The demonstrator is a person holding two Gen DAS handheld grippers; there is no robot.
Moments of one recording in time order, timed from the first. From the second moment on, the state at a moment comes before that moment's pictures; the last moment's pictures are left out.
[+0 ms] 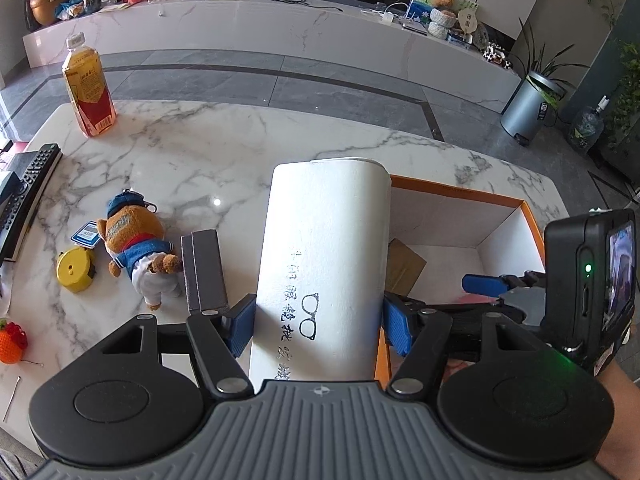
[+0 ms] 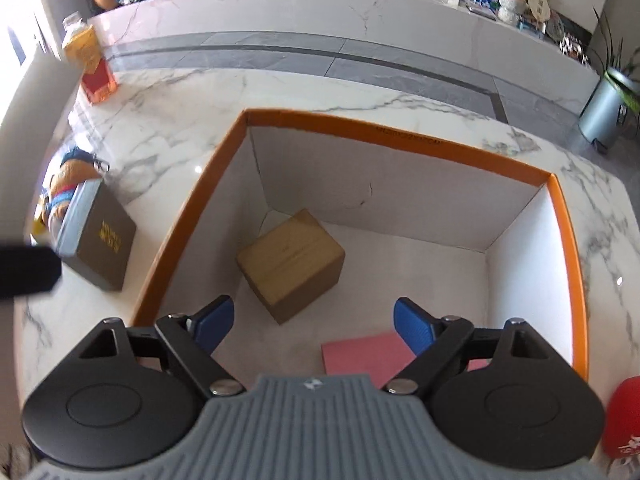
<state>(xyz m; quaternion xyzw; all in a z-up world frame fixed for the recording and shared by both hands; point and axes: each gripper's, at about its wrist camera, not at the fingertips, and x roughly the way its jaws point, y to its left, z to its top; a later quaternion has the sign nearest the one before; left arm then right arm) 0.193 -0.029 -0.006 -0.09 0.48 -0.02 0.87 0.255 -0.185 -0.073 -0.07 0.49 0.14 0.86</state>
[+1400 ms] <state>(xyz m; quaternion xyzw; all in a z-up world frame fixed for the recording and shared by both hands) 0.222 -0.093 0.006 -0.07 0.47 -0.06 0.88 0.274 -0.241 -0.077 -0.19 0.51 0.14 0.83</state>
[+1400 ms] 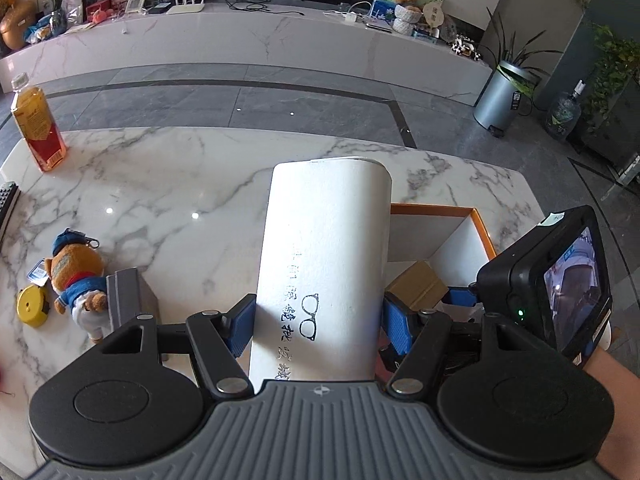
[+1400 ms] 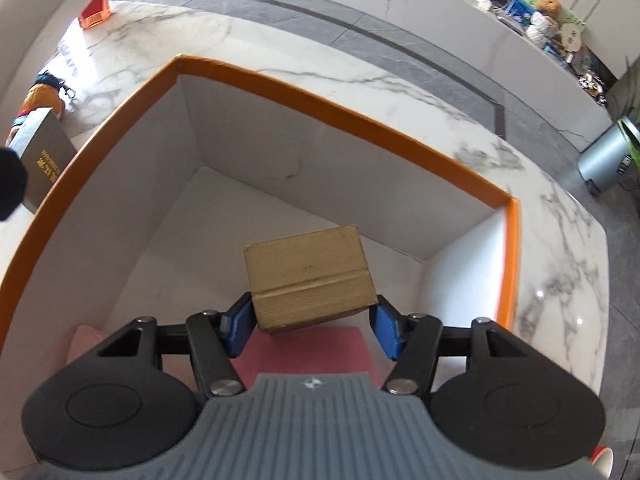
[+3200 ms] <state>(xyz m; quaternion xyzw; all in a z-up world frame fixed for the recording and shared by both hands) 0.206 -0.016 -0.001 -0.12 0.45 0.06 0.88 0.285 -0.228 -0.106 -0.11 0.53 0.15 0.83</state>
